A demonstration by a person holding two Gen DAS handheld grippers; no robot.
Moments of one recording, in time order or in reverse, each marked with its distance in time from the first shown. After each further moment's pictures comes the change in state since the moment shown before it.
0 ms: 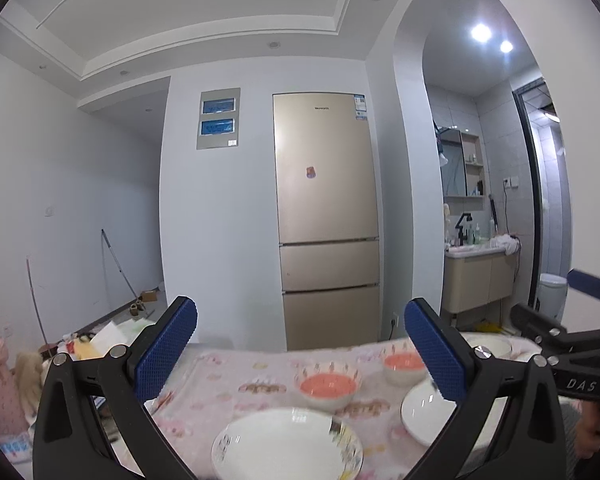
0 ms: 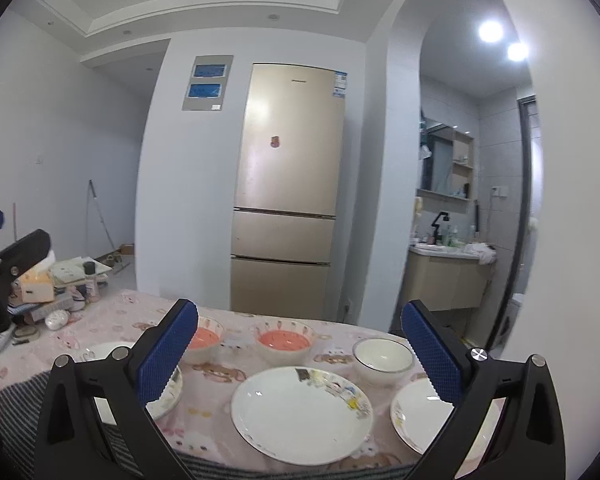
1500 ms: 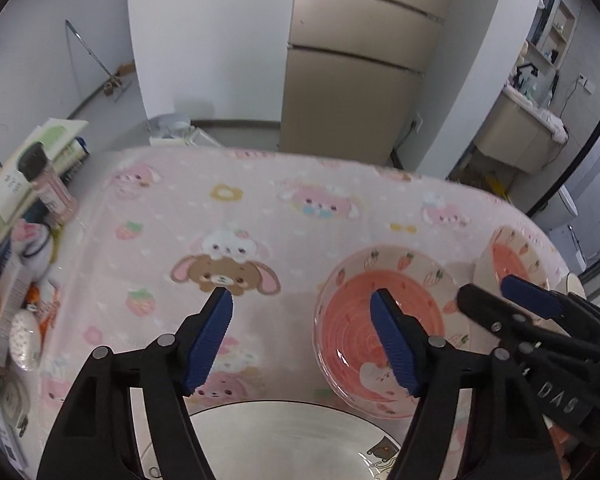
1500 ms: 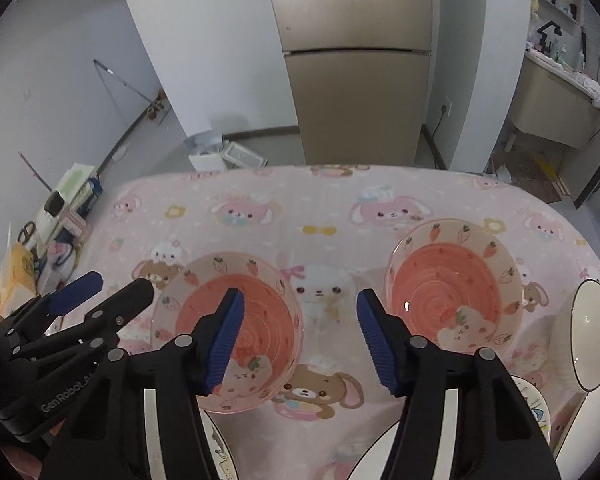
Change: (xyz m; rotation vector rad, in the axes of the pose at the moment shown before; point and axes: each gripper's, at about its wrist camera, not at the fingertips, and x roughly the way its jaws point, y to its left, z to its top) left arm 0.322 0.029 -0.141 -0.175 0.976 -0.036; right arm 0.394 0.083 -0.072 0.103 0.874 0.254
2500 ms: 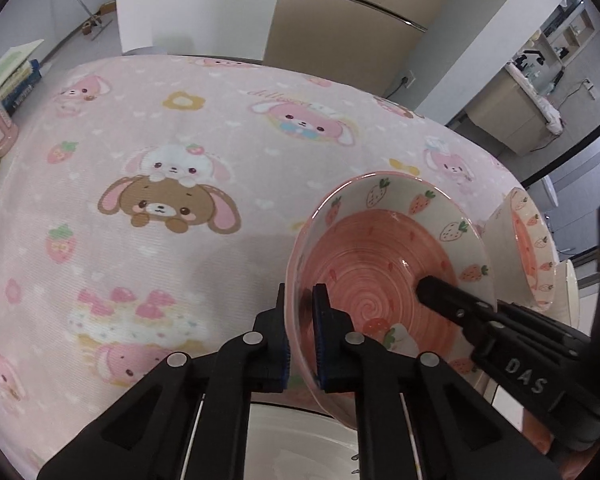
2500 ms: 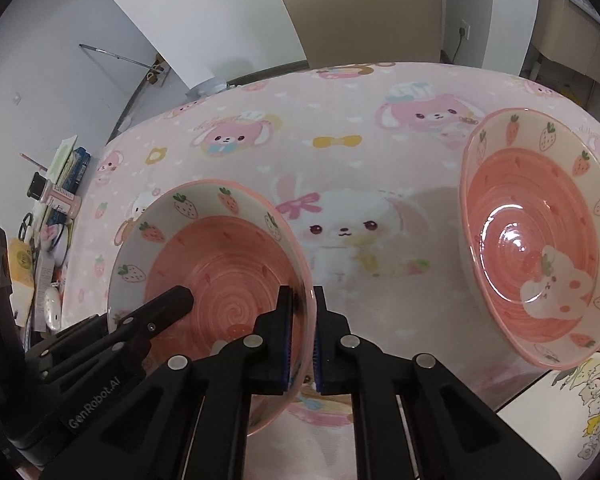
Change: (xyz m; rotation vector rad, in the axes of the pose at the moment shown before) left arm 0.053 0.005 -0.015 -0.083 0.193 -0.106; right arm 0.066 -0.010 -0.020 0.128 0.208 0.114
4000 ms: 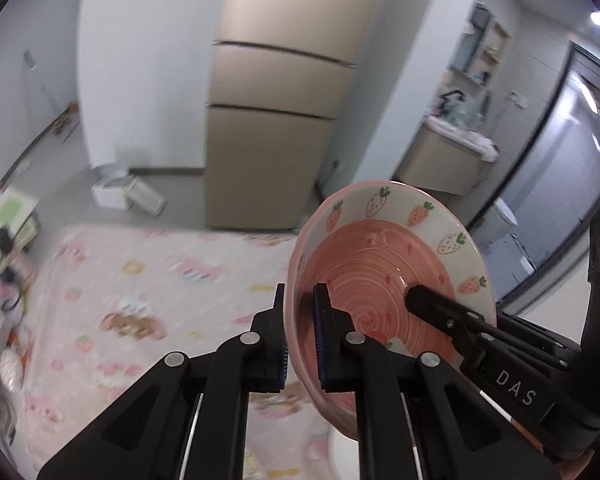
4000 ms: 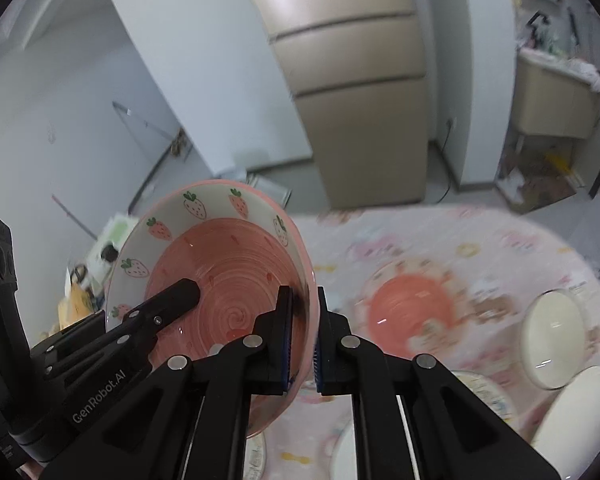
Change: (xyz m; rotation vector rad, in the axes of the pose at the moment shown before) left arm -0.151 -0.126 0.020 0.192 -0.327 -0.121; right arm -0.212 -0.021 -0.001 -0.014 -0.379 0.013
